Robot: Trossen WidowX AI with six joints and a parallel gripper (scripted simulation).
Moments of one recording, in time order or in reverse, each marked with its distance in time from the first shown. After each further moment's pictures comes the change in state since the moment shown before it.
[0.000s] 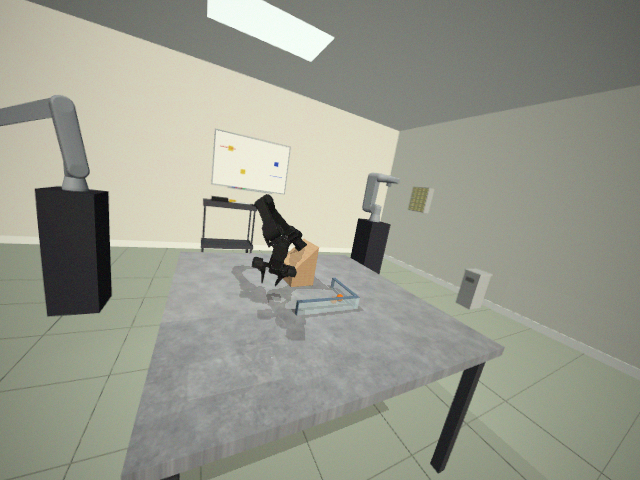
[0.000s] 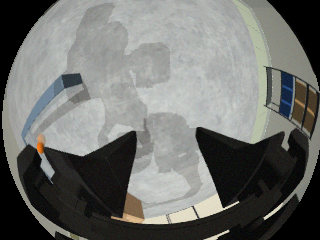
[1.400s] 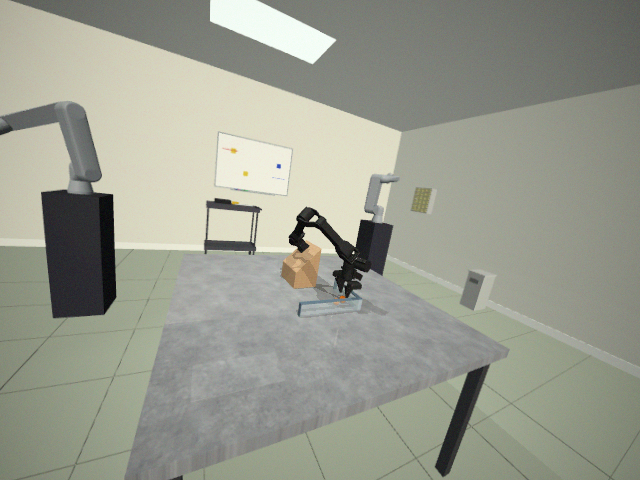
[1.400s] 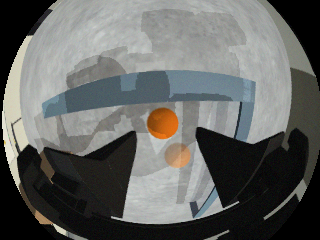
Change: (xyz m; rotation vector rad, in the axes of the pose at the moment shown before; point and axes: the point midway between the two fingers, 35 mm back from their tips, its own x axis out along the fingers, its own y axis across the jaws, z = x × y) arm -0.010 0.369 -0.066 -1.776 -0.237 0.092
